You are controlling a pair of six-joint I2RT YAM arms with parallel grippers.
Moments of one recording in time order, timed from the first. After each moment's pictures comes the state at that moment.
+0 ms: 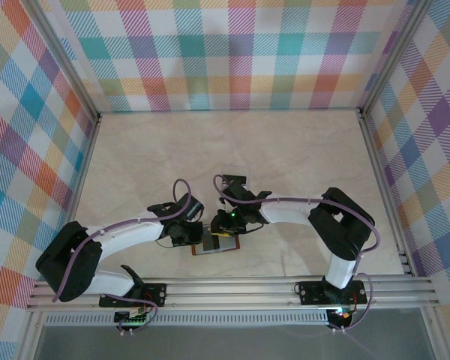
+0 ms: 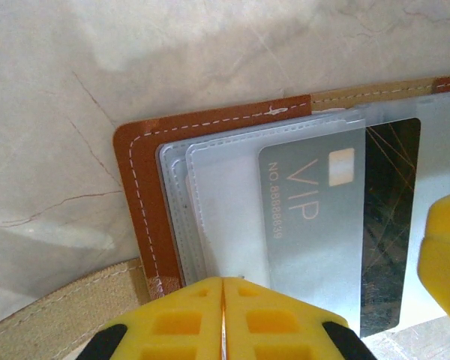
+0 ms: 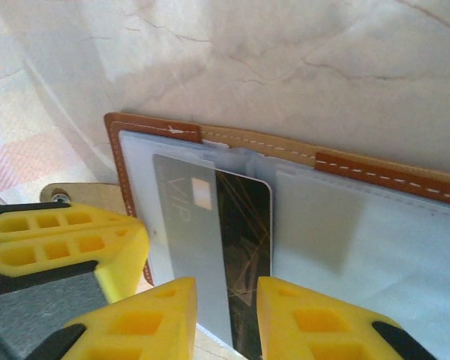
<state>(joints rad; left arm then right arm) -0.74 1.35 0.64 -0.56 0.12 -0.79 0.91 1.77 0.98 -0.26 -0.45 0.93</state>
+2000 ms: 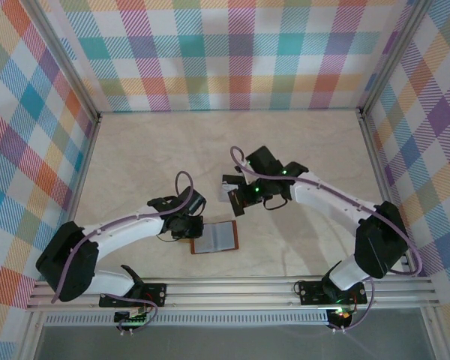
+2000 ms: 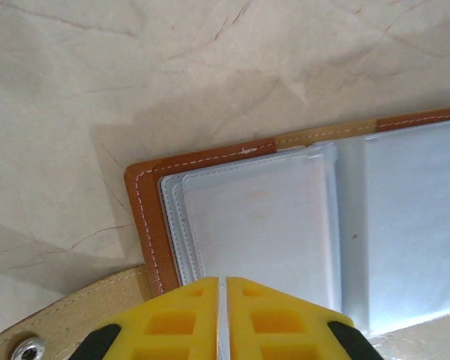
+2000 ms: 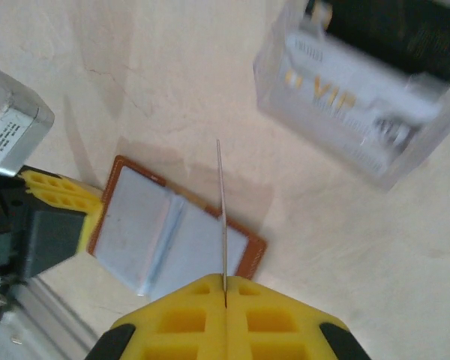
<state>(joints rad) -0.74 1.33 0.74 -0.65 0.03 -0.71 0.70 1.53 1.21 -0.71 -0.27 0.25</state>
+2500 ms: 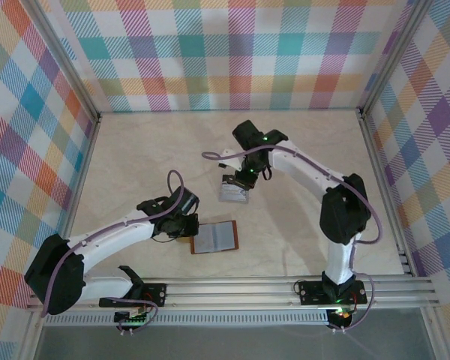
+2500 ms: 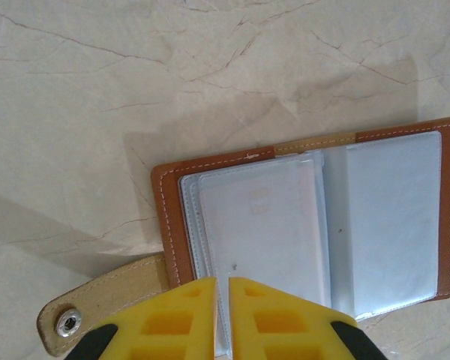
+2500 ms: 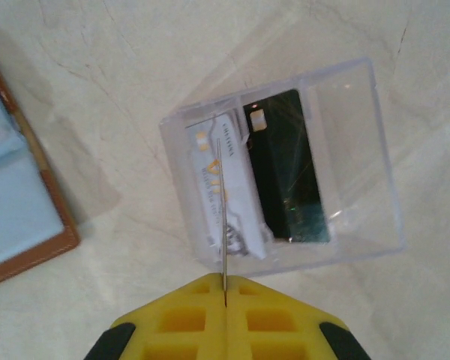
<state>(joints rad) -0.71 1.23 0.72 -0.66 0.02 -0.71 0.65 1.90 1.70 -1.03 -0.13 -0.63</state>
